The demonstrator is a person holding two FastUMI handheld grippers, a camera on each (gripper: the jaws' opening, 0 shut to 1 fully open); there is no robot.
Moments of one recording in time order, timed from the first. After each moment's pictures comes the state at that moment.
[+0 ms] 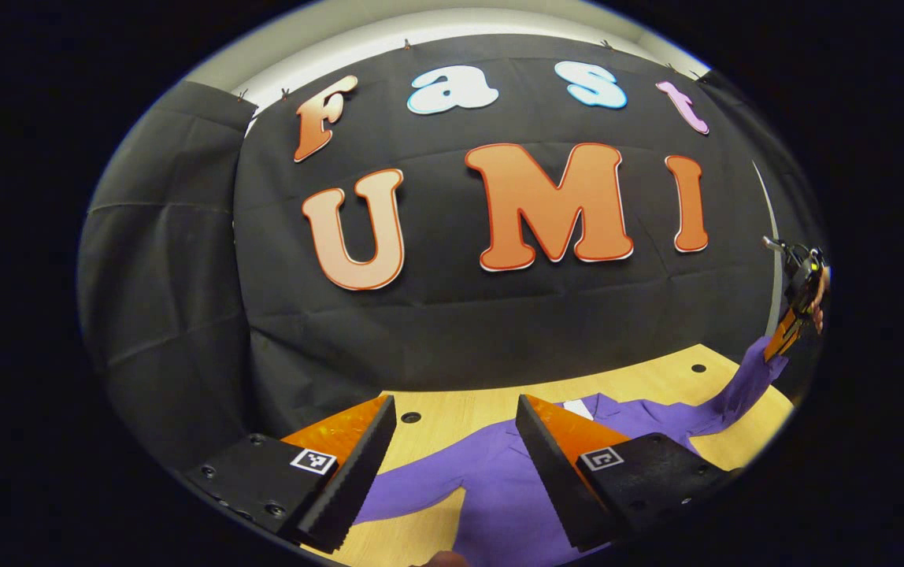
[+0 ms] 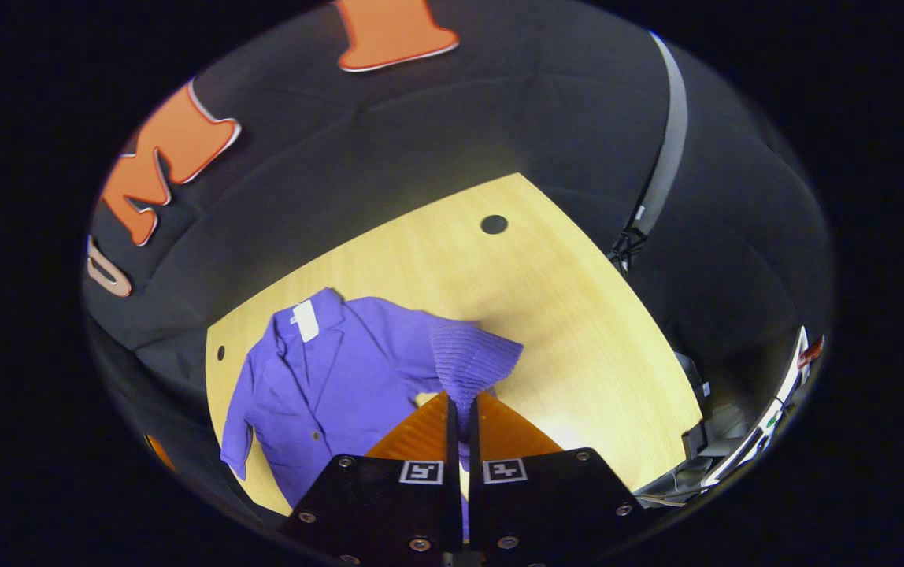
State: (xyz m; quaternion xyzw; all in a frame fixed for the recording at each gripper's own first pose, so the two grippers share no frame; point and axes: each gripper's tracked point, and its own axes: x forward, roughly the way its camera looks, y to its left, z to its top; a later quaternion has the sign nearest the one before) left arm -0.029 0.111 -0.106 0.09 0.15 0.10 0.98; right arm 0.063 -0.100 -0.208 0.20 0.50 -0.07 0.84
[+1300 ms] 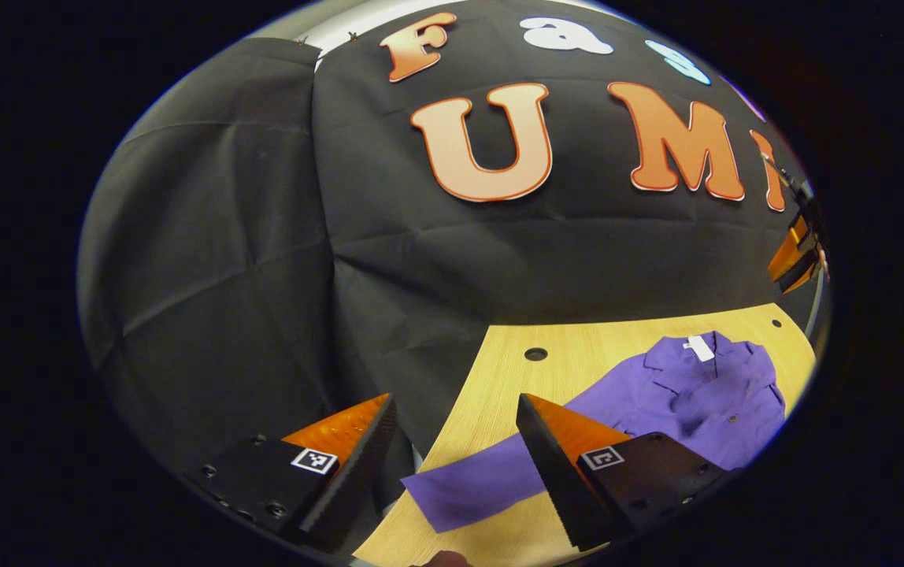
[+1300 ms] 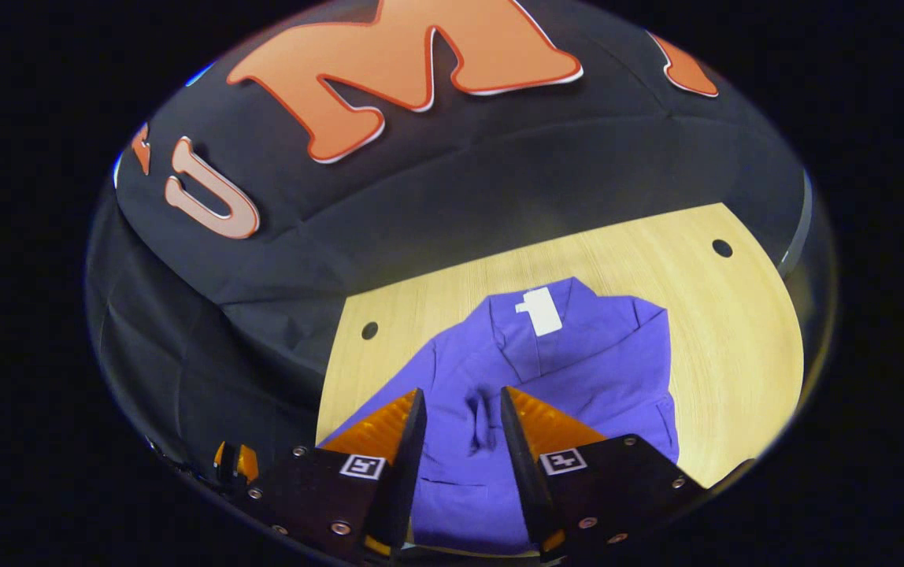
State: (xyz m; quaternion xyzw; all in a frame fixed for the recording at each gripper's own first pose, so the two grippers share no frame) left arm -0.073 0.377 -0.183 0.08 0.27 0.20 0.94; right arm 0.131 0.205 -0.113 0.23 0.41 0.11 0.87
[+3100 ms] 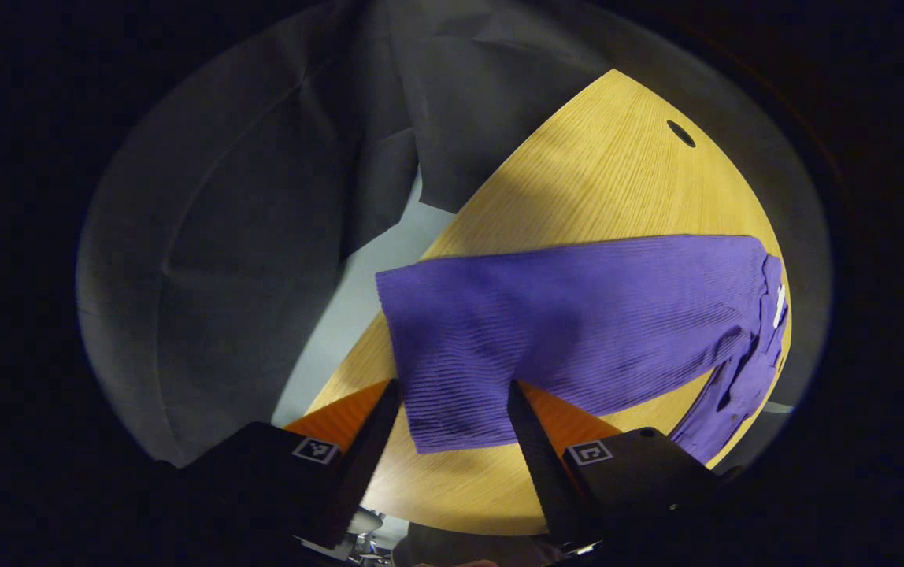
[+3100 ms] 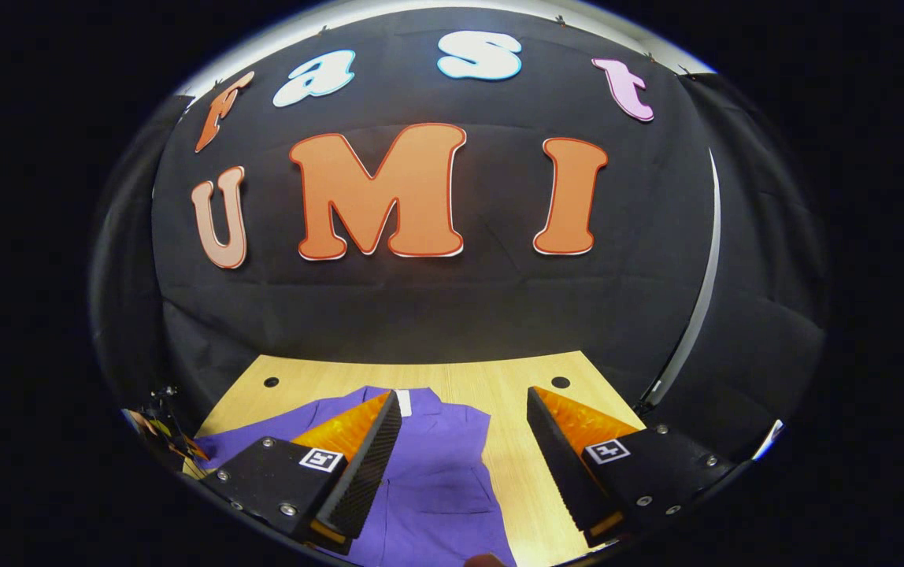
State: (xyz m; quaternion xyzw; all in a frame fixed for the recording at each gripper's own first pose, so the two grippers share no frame) left arm -0.154 0.424 -0.427 -0.20 0.69 0.27 0.64; right arm 0.010 0.005 -0.041 0.05 0.18 -0.03 0.98
